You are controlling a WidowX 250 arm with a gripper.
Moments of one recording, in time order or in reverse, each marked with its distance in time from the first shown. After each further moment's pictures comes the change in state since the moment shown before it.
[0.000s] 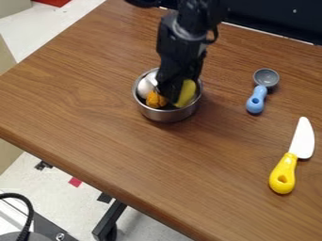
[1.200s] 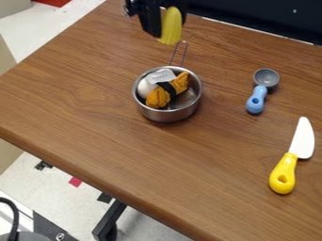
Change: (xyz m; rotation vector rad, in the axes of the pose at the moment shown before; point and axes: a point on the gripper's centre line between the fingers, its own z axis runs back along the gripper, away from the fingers) arm 0.045 -0.010 0.072 -0.028 0.214 -0.173
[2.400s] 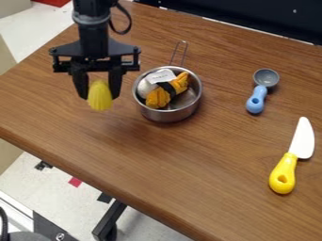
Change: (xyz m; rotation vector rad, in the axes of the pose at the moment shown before) arm 0.012 0.092 -0.063 0.152 -0.066 -0.633
